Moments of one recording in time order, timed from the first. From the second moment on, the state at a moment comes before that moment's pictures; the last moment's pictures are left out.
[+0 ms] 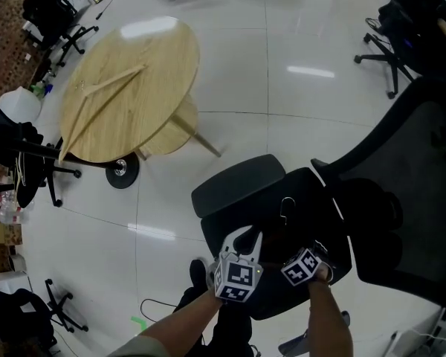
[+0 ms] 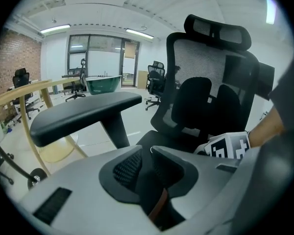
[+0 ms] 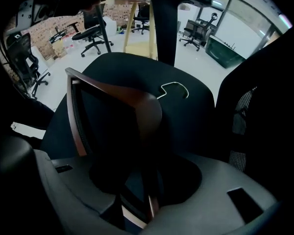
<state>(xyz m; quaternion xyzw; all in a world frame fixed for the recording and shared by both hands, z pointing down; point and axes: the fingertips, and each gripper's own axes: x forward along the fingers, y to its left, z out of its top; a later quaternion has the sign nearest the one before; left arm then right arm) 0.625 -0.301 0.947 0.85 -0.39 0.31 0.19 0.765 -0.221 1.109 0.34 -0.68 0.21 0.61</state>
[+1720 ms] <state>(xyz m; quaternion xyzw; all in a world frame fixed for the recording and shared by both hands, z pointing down) 0.473 -0.249 0.552 0.85 -0.49 0.17 0.09 0.664 -0.137 0.711 0.40 -0.75 0.06 0.53</state>
